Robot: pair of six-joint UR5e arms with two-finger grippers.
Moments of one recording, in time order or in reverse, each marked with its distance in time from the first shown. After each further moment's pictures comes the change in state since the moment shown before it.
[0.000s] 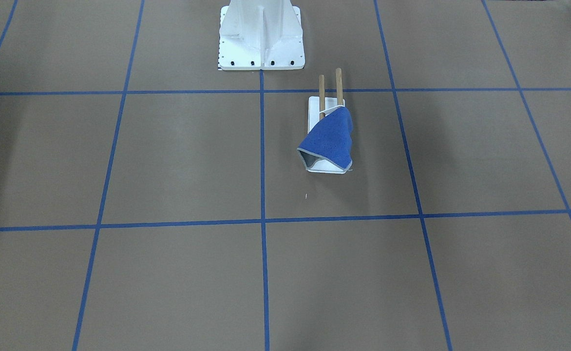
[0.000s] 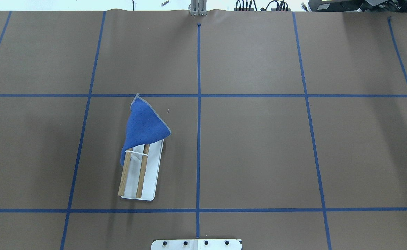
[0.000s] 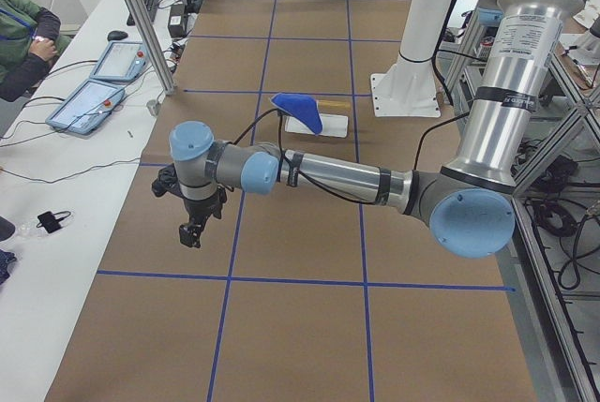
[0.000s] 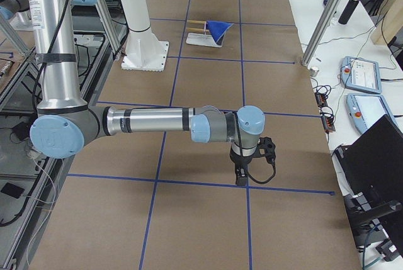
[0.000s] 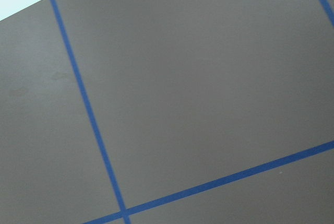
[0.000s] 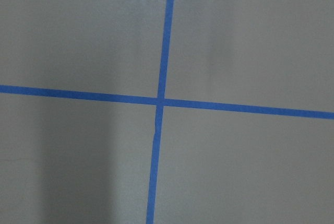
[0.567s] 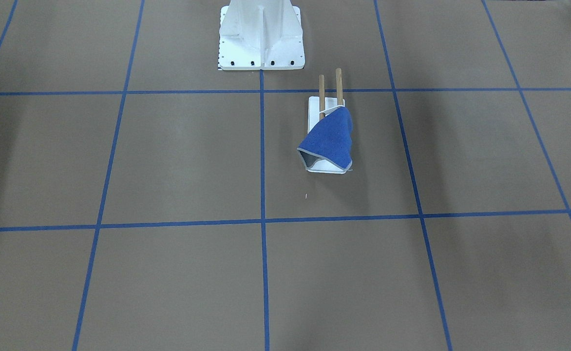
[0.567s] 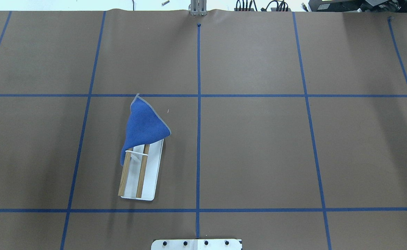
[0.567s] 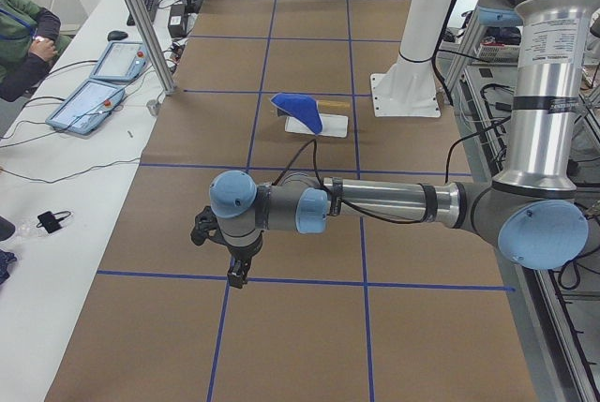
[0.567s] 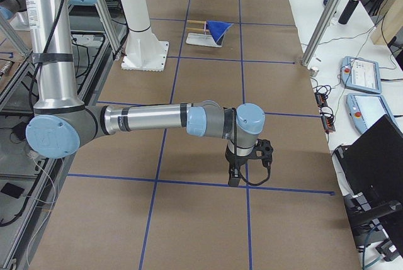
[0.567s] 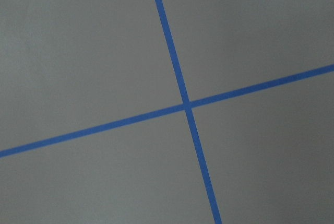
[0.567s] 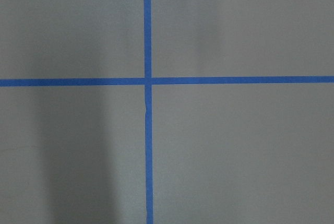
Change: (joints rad) left arm -0.065 0.196 -0.118 0.048 -0.101 0.016; right arm 0.034 -0.006 0.049 -0.128 0.001 0.001
